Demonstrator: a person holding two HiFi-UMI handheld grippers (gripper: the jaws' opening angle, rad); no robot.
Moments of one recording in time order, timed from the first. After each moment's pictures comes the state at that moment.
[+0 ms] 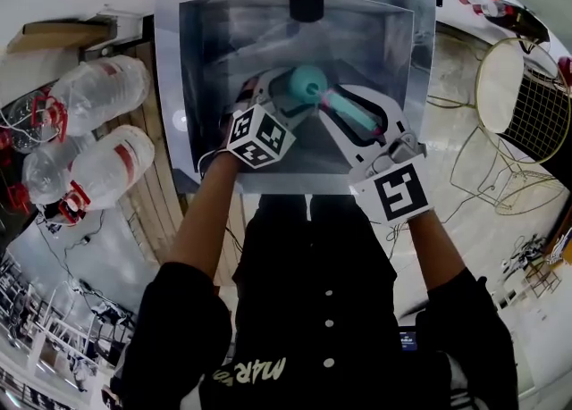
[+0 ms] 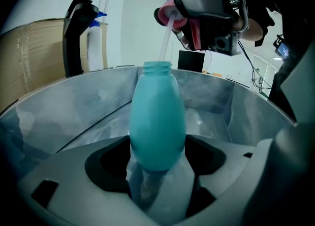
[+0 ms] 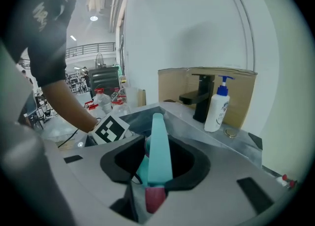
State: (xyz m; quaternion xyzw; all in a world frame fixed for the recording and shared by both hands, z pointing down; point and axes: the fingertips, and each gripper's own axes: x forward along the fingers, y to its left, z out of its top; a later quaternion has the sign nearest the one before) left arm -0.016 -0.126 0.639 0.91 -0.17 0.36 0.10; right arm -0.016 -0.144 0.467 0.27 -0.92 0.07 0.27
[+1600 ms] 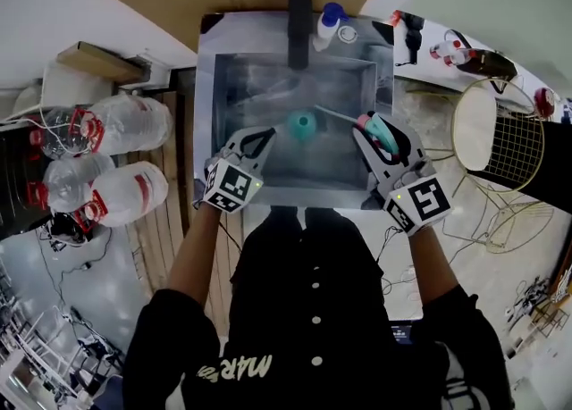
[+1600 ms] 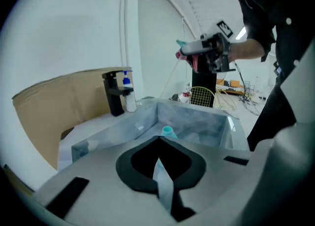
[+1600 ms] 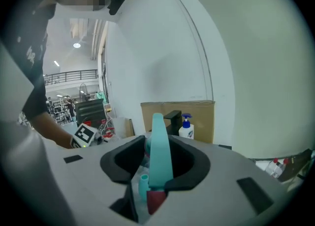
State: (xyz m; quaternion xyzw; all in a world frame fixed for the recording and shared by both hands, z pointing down) left arm -0.082 -0.103 0.493 0.91 -0.30 0.30 0.06; right arm 0.061 -0.131 0.336 0.39 -0.91 0.12 0.11
